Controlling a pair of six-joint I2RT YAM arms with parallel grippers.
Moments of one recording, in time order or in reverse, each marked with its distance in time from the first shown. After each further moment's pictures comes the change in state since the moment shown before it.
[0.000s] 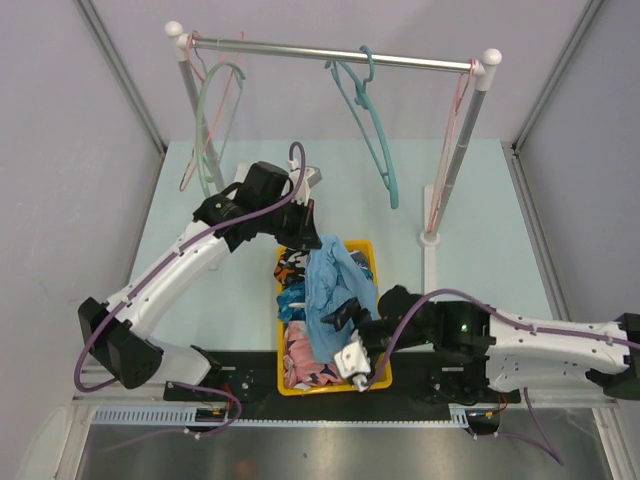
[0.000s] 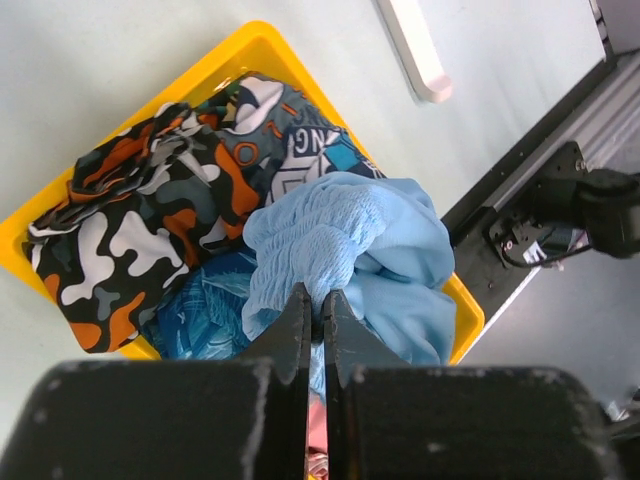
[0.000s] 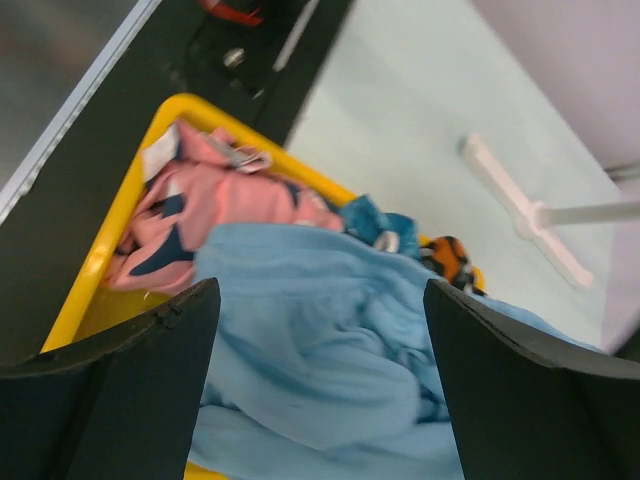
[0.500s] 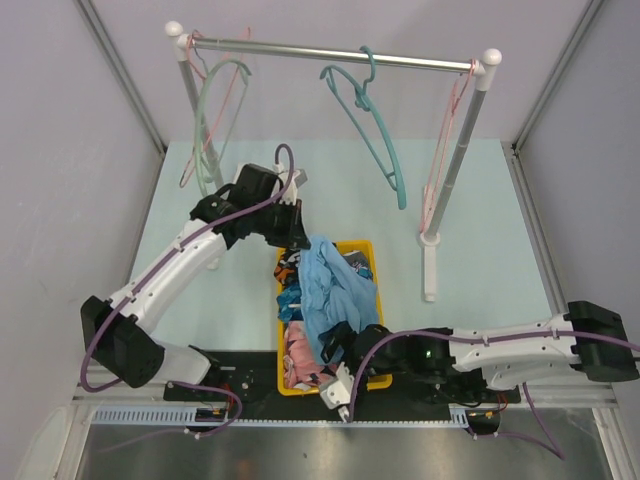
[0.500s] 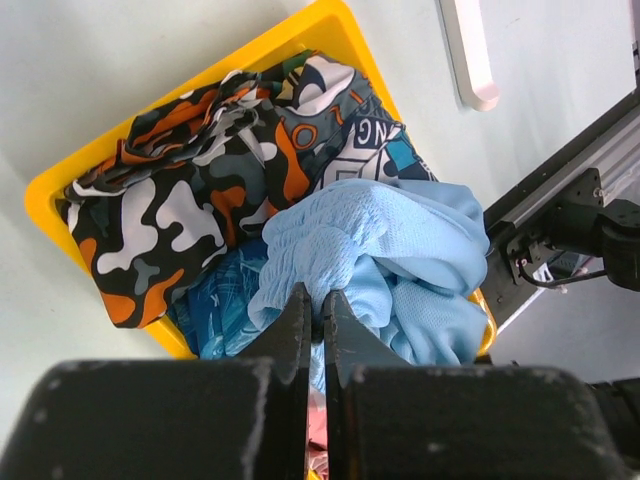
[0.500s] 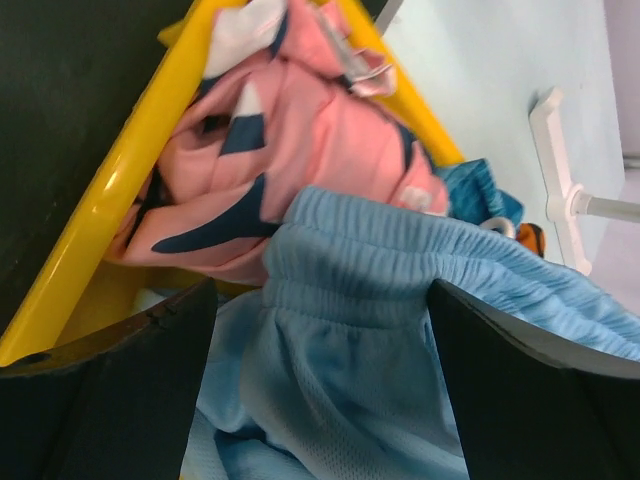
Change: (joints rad) left arm 0.097 0.008 -0.067 0.008 0.011 -0.035; right arm 0.170 0.174 -0.260 0.265 0.259 -0.157
